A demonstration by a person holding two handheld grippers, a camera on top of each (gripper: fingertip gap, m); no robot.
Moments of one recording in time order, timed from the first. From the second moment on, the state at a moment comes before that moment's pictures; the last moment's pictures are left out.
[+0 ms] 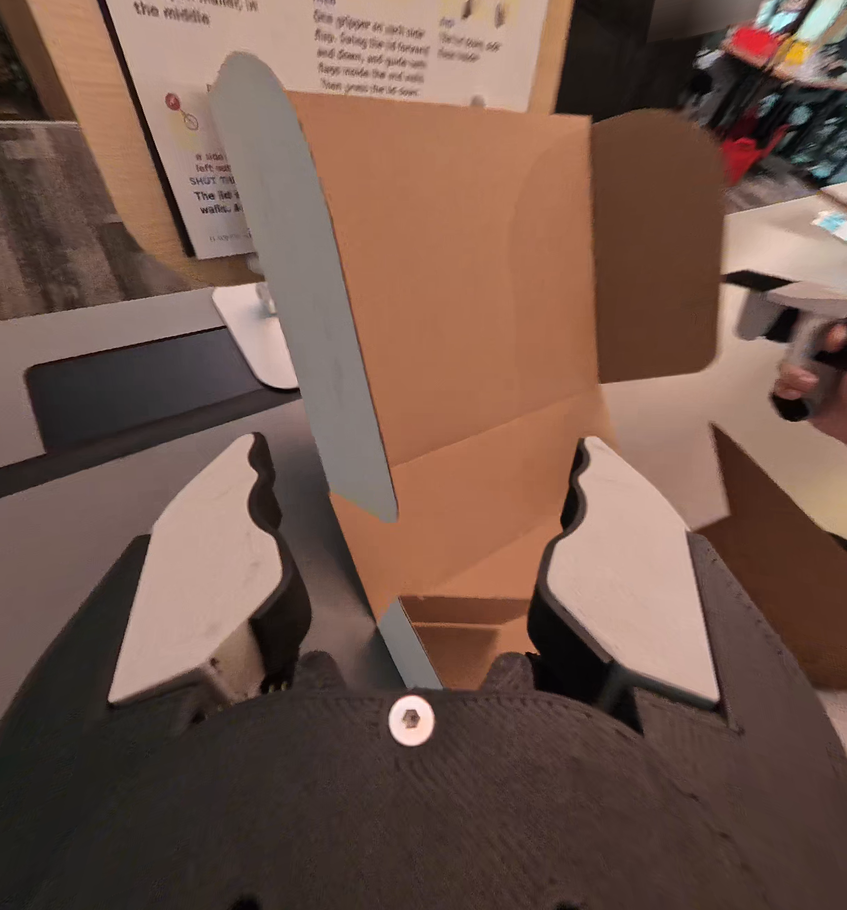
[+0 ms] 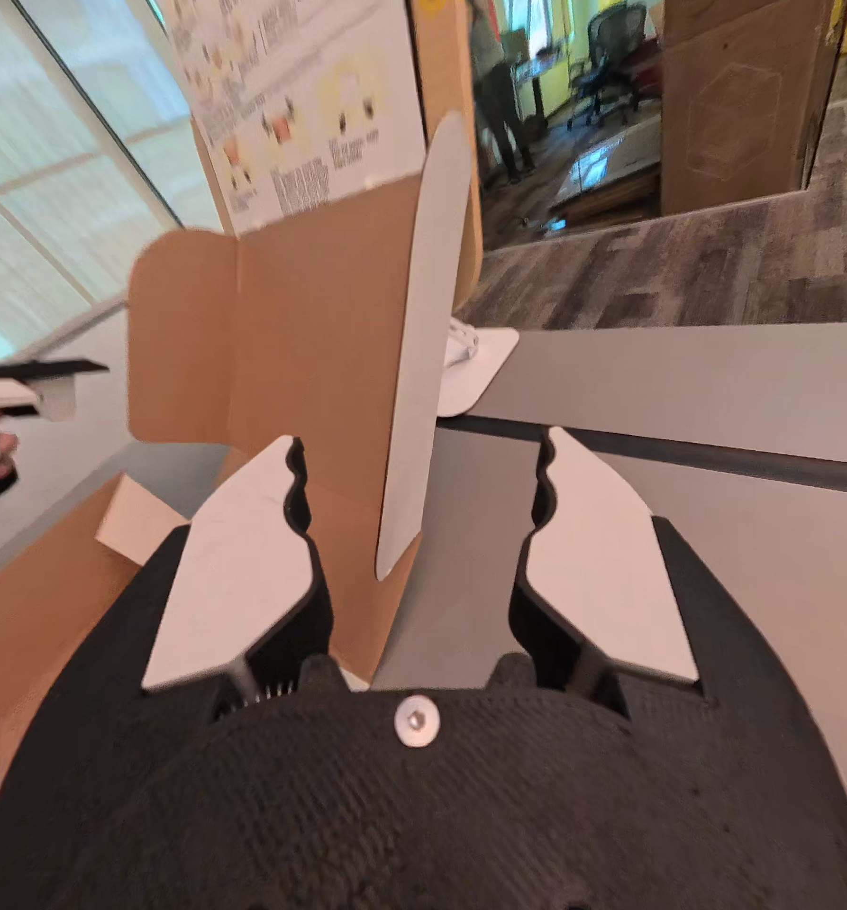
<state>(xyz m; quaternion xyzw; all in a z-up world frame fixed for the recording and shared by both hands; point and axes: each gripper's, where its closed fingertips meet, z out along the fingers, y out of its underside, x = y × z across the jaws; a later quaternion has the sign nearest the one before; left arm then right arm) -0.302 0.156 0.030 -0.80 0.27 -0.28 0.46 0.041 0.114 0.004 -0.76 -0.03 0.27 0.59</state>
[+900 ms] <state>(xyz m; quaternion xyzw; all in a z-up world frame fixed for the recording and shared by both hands) -0.289 0.105 0.063 -0.74 0.35 -0.30 0.48 -0.023 0.052 0.060 -0.63 -0.23 -0.01 0.74</state>
